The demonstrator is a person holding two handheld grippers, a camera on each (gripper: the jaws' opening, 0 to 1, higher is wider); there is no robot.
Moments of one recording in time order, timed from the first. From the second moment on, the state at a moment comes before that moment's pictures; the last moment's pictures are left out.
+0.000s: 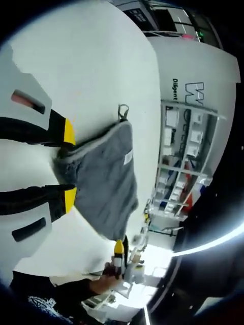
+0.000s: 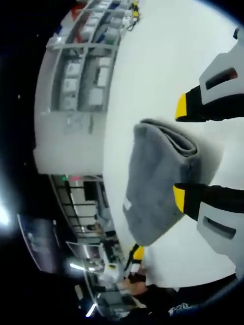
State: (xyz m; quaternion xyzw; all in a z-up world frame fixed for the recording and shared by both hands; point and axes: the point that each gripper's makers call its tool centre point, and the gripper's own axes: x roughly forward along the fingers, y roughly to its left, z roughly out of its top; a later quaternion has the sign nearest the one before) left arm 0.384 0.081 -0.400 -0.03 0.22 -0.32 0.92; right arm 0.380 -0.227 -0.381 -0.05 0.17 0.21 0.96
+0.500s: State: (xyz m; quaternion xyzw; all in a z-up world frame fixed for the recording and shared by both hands) left arm 0.388 0.084 -0.403 0.00 0.22 -0.31 0.93; right arm 0.387 -0.230 -0.391 -0.06 0.20 0.21 0.96
